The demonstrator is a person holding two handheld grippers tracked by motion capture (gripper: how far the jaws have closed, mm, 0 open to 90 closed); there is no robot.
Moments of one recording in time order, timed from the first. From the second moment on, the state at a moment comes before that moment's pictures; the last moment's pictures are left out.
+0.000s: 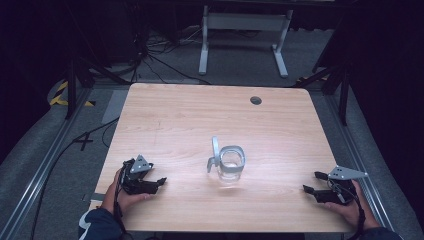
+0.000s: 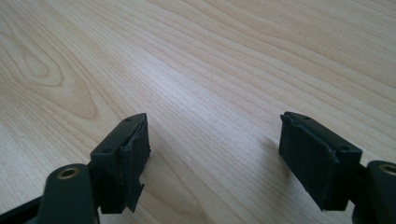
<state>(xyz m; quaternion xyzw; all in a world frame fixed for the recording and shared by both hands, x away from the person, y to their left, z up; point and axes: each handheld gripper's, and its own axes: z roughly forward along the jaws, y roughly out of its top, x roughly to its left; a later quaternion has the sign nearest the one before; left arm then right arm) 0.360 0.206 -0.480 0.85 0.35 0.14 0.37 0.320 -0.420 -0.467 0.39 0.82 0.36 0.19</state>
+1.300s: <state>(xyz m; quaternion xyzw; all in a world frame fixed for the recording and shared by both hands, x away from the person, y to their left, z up) 0.362 0.205 -0.480 0.85 0.35 0.14 0.37 0.320 -0.420 -0.467 0.39 0.83 0.36 0.19</state>
